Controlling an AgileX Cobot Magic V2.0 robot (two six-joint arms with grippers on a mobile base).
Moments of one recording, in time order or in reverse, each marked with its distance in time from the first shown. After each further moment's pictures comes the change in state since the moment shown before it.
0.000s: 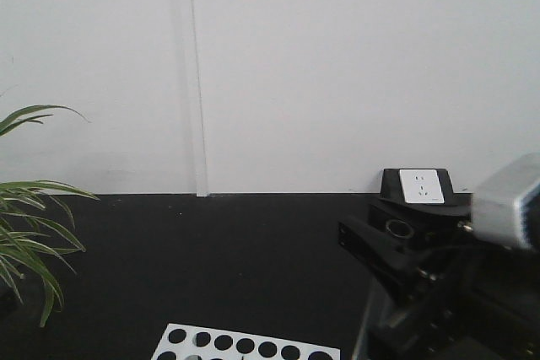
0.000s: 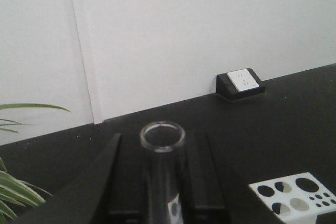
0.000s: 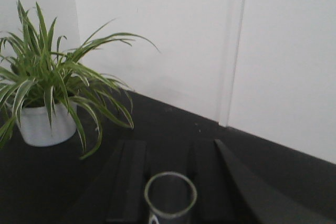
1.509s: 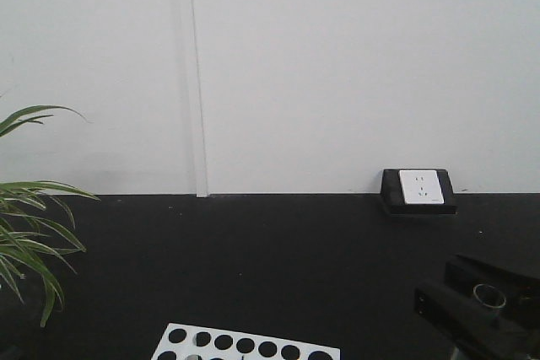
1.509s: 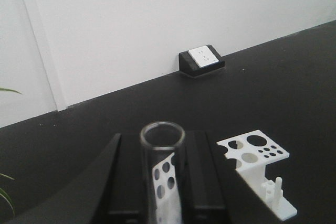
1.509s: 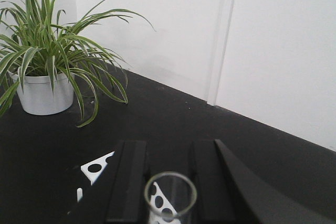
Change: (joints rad) left arm 0.000 -0.087 0.047 0.495 -0.120 -0.459; right arm 0.000 -0.220 0.099 -0.047 0.142 -0.007
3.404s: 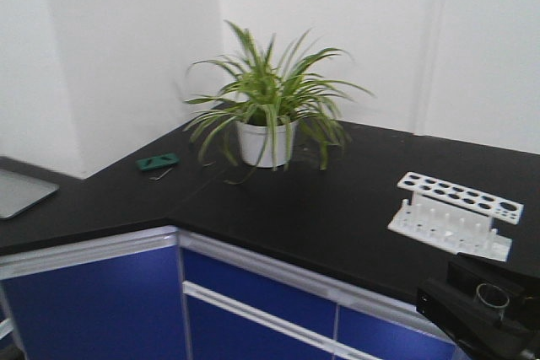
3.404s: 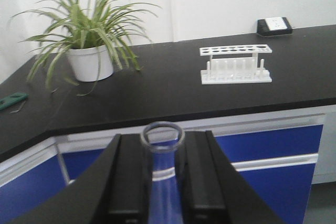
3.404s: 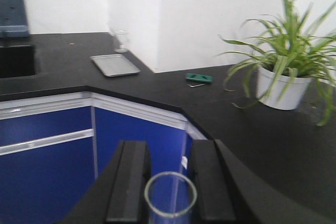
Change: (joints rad) left arm 0.000 0.000 0.000 0.000 0.012 0.000; right arm 0.000 -0.005 0.000 0.000 0.001 0.000
